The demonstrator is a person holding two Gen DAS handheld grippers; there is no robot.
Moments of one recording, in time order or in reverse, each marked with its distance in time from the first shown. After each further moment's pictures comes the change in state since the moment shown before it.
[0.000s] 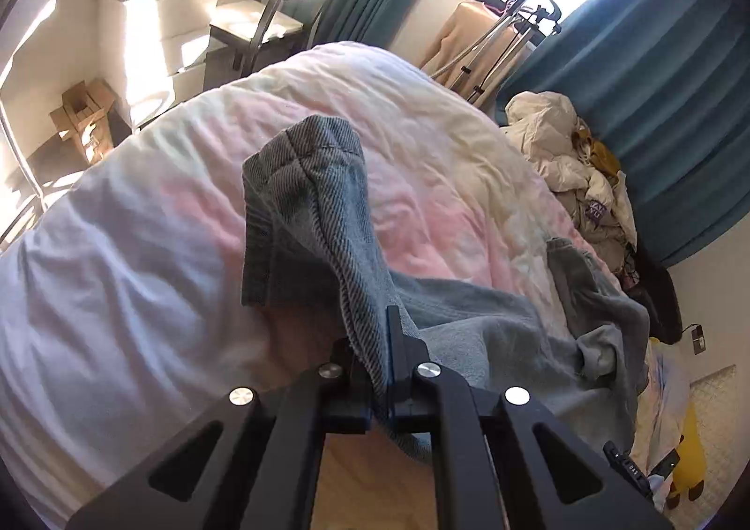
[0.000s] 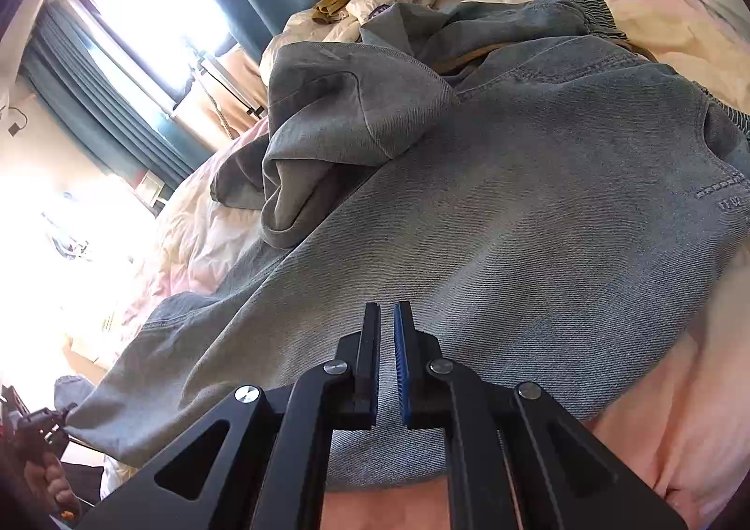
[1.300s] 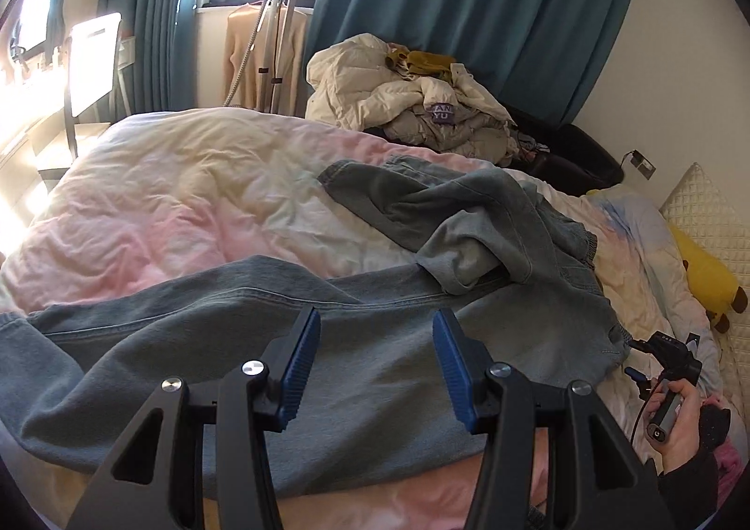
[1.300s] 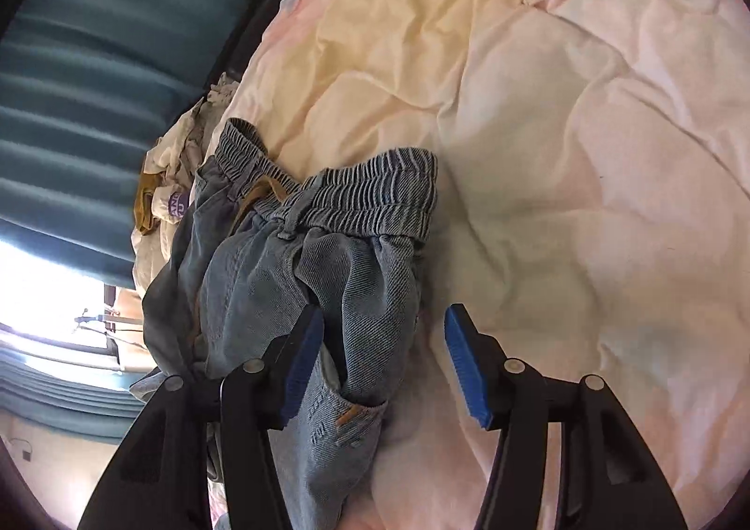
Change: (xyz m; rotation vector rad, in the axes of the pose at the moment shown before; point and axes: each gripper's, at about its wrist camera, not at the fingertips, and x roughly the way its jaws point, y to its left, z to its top) left arm 0.013 -0.268 -0.106 0.570 -0.050 -0.232; right arm -0.073 -0.261 0.052 0.773 -0.148 -0.100
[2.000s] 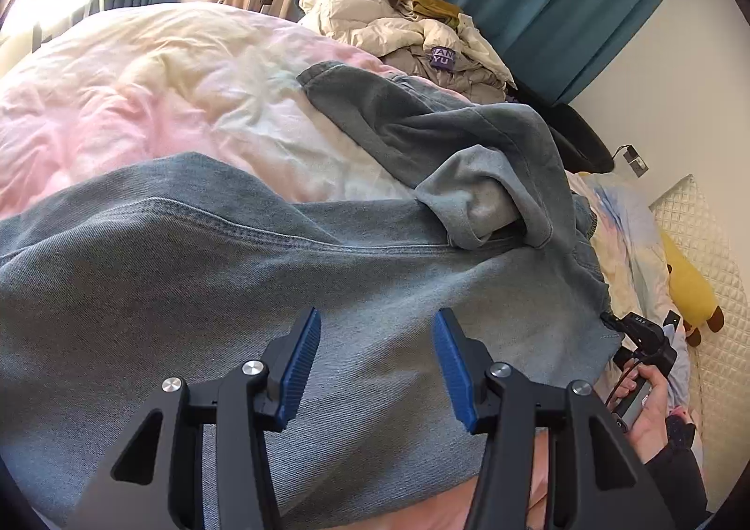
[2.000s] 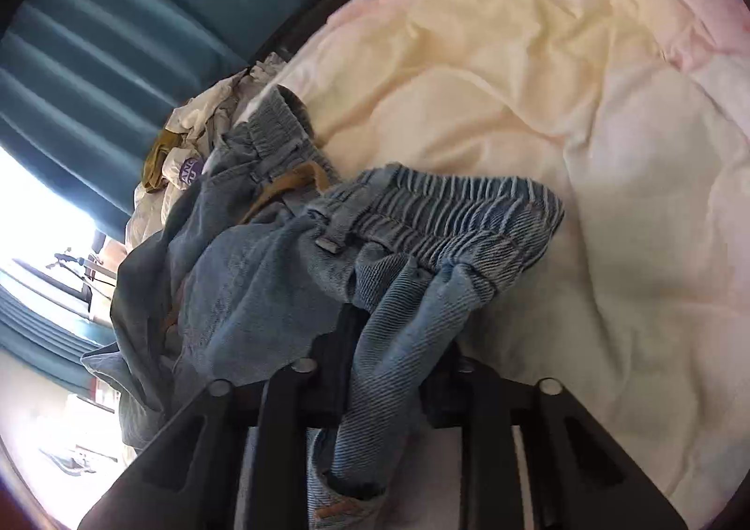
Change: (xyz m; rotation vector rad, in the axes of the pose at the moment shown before) left arm 0.089 0.030 -0.029 -0.140 0.144 -0.103; right arm 0.033 0.054 -0.006 -0.255 -0.159 -0.018
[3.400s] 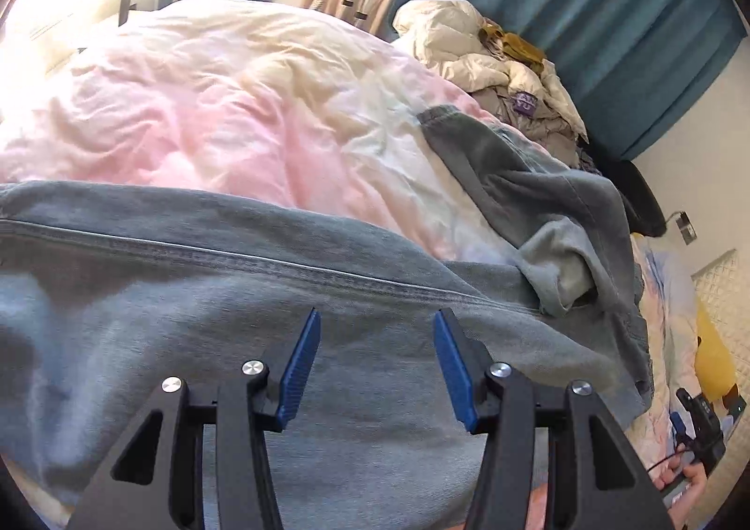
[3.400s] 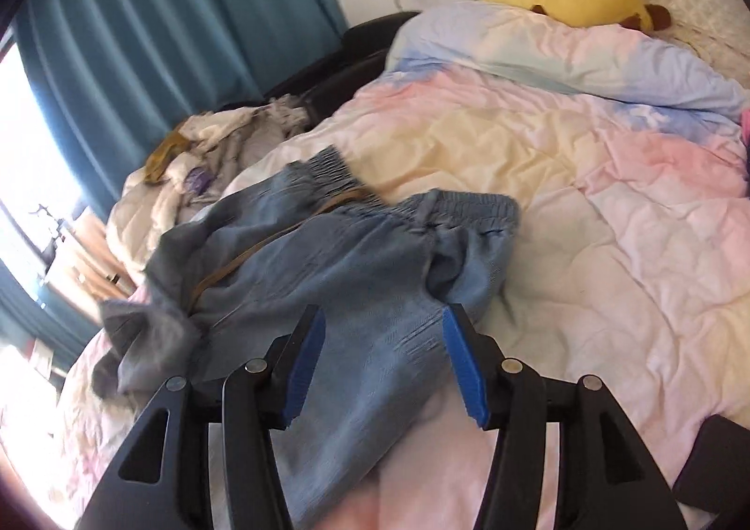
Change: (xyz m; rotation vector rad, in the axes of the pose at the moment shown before) left arm -0.043 0.070 0.011 -0.207 -0.077 0.194; right arm -0.140 0.084 -0.060 -0.235 -0.126 -0.126
